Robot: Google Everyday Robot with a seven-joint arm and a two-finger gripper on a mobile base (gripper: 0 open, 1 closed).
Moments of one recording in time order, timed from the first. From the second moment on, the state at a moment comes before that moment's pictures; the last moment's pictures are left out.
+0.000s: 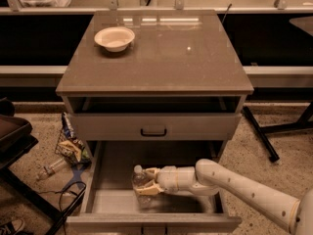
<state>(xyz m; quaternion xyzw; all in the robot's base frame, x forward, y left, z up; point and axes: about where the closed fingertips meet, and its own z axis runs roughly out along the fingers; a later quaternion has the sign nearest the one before) 0.501 0.058 0.463 -0.50 0.60 0.46 0.44</state>
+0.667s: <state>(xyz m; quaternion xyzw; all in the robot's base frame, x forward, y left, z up) 0.495 0.053 0.441 -0.49 0.61 0.45 0.44</state>
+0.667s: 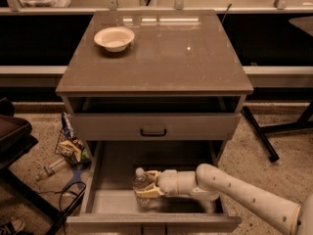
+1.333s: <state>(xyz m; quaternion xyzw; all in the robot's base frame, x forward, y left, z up) 0.495 0.053 0.446 -0.49 0.61 0.45 0.44</state>
